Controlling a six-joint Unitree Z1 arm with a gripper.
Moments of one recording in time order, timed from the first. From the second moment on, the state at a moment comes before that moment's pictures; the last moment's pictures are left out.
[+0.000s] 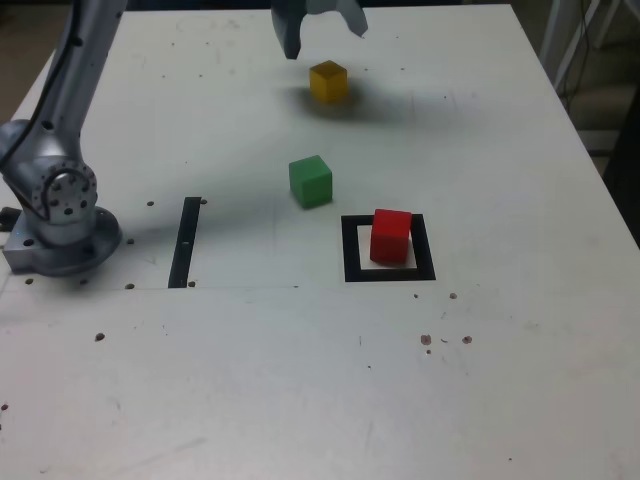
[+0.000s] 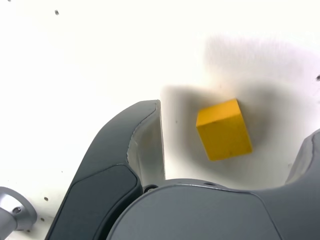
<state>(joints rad) 0.74 2.22 -1.99 1.45 0.24 0.43</state>
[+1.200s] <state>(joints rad) 0.73 2.30 -1.95 1.39 0.17 0.35</state>
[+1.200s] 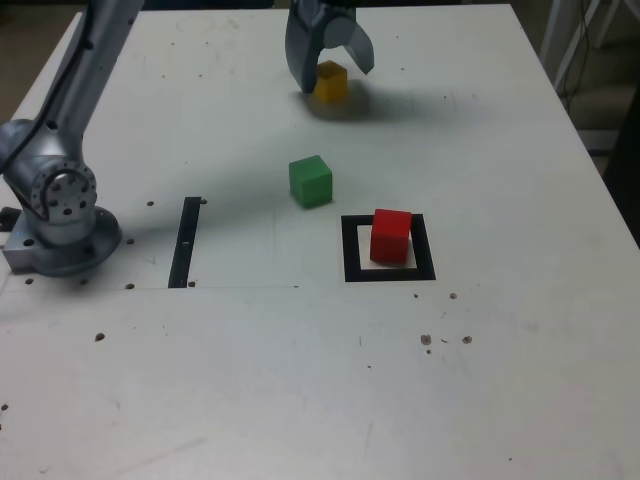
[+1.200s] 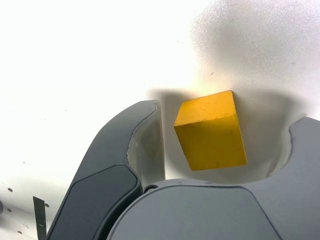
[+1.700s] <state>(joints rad) 0.75 2.31 -1.95 1.39 0.15 0.33</state>
